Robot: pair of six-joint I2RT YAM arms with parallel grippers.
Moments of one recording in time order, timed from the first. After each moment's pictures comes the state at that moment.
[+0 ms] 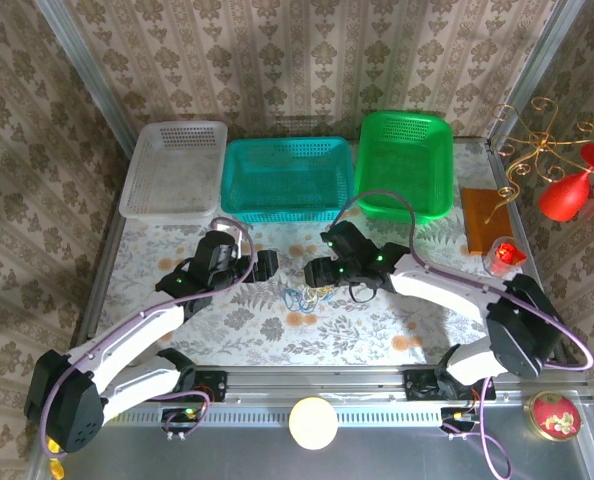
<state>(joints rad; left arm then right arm) -0.63 1.00 0.60 -0.26 0.01 -0.49 0.77 1.46 0.94 -0.43 -0.06 0.60</state>
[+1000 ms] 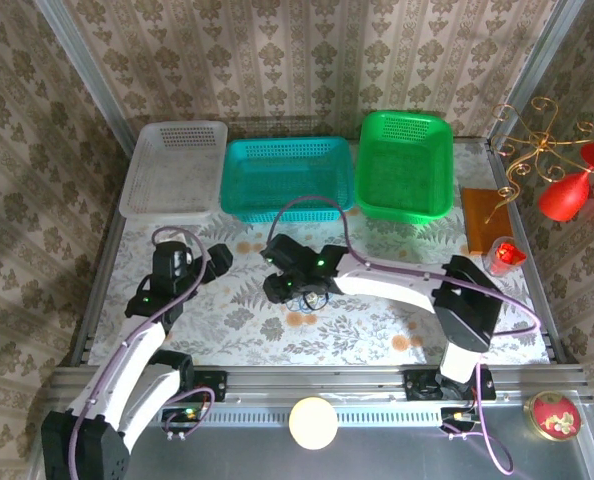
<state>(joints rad) -0.23 0.77 0.47 -0.34 0.07 -0.62 1.03 1.78 1.30 -0.53 -0.01 0.52</state>
